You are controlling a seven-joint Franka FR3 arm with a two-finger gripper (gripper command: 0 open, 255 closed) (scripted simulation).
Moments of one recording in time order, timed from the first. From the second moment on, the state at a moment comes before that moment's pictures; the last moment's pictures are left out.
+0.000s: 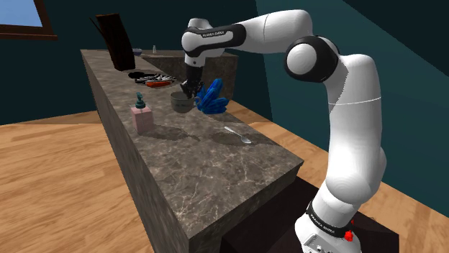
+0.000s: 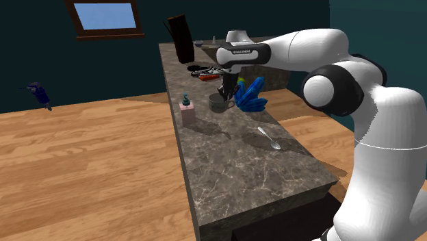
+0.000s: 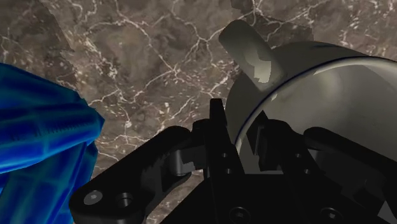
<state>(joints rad) -0.08 0.45 0.11 -1.37 0.01 1.87 -0.04</state>
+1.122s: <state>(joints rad) -0.08 0.50 0.10 -1.53 0.01 2.08 -0.05</state>
